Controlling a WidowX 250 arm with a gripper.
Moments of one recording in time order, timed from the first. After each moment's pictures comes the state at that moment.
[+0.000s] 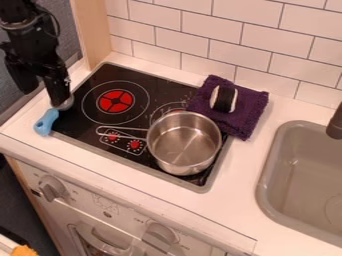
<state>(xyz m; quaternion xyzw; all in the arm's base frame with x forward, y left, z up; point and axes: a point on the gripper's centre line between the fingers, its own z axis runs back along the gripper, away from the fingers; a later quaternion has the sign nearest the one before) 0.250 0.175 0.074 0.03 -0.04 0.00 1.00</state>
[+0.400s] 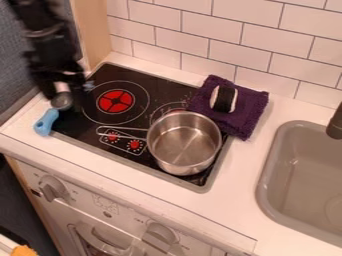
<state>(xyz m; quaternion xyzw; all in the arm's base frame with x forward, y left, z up) 0.283 0.132 0.061 -0.01 -0.04 -0.03 1.00</state>
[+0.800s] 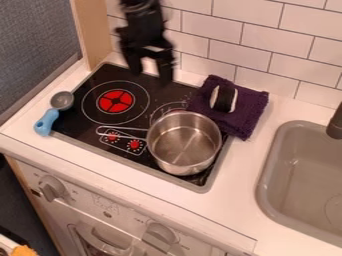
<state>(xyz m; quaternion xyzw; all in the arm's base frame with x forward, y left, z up) 0.352 0.045 0.081 -0.04 -0.09 -0.12 0.99</state>
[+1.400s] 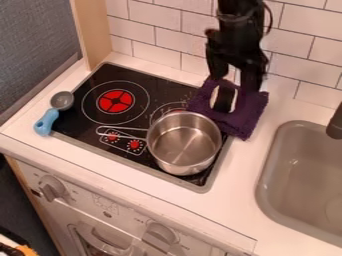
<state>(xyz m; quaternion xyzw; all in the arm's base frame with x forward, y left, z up) 0.384 -0.055 0.070 -0.02 -0.11 -0.23 0.97</state>
